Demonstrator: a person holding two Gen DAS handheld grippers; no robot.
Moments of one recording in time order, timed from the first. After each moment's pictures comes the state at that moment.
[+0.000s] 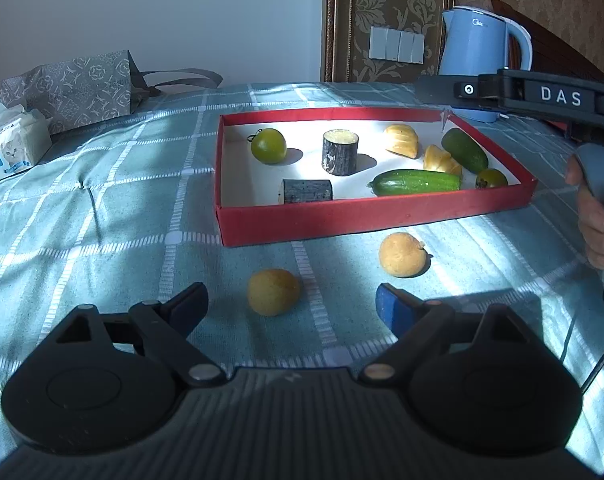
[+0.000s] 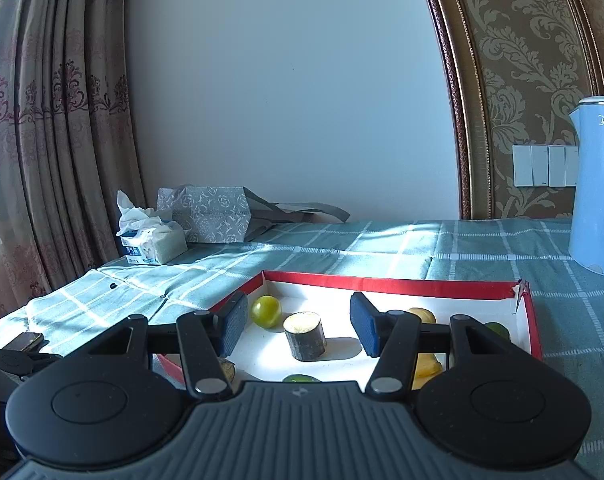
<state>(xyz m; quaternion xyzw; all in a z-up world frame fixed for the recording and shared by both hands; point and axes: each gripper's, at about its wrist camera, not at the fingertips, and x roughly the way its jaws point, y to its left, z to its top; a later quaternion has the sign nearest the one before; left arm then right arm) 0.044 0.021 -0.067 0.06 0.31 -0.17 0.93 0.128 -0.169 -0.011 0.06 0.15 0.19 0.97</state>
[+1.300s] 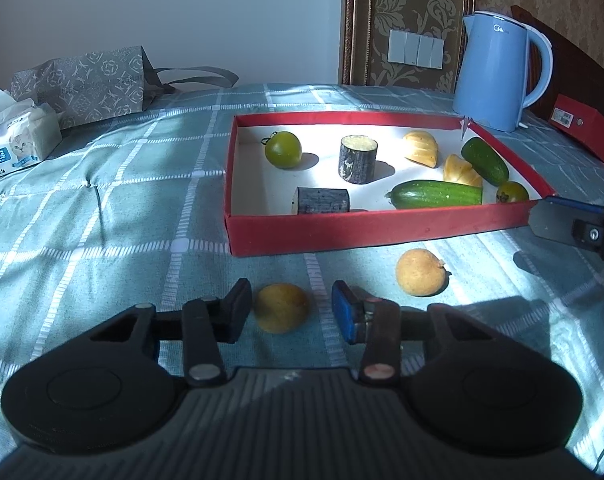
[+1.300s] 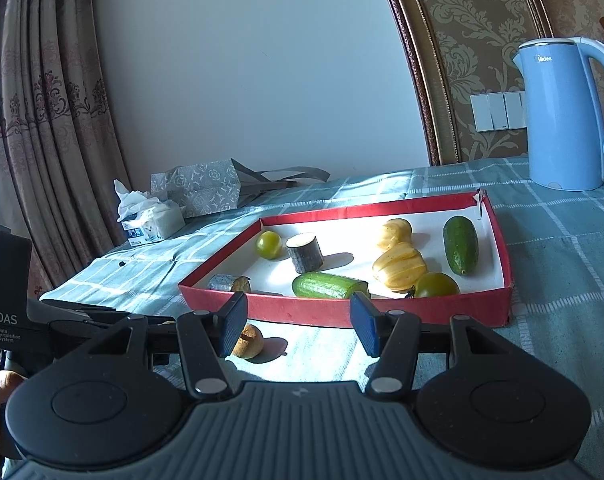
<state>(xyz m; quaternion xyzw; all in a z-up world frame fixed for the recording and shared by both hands) 0.057 0.017 -0.068 0.04 0.31 -0.14 0.94 0.053 -0.177 -0.041 0.11 0.19 0.16 0.96</state>
